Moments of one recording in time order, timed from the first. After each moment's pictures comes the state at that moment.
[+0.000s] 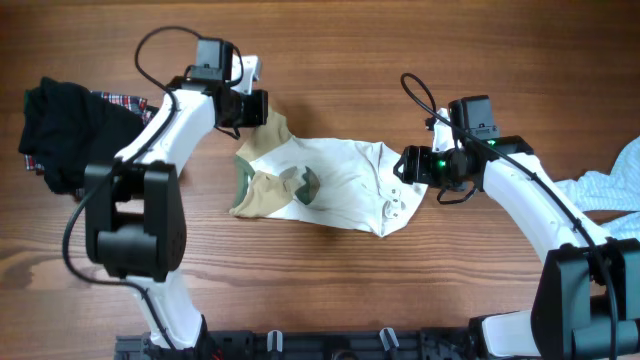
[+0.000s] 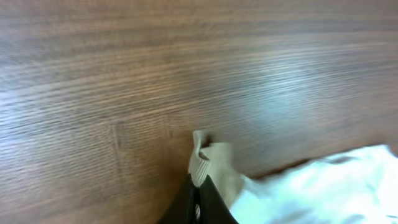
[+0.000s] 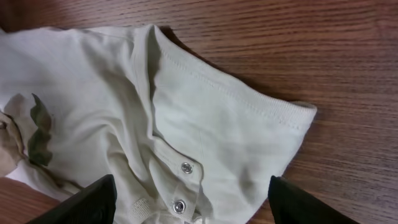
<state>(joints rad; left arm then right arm) -0.14 2.00 1.42 -0.56 0.34 -0.11 0.13 1.59 0.95 -0.62 -0.31 0.23</state>
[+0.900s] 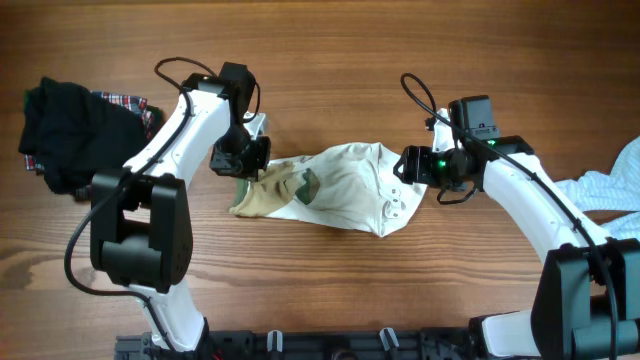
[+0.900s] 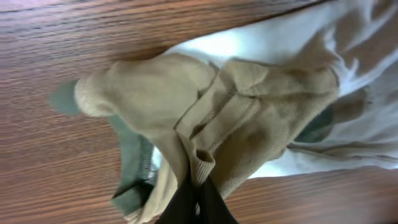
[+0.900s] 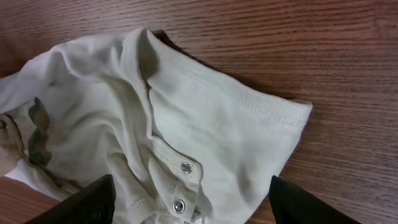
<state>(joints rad) -0.22 1.96 1.43 -1.16 0.16 -0.11 0.13 1.59 0.95 -0.62 -0.31 0.23</state>
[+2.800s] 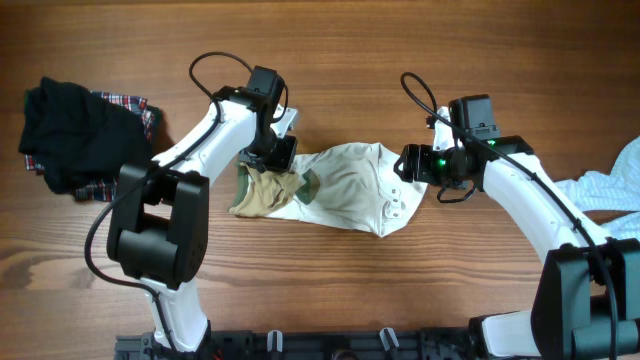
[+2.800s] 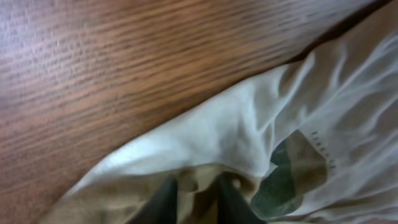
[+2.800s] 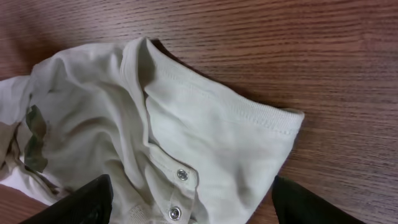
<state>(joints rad) -0.32 2.00 1.37 -0.88 0.19 -0.05 0.13 1.59 0.95 -0.60 -0.29 0.23</state>
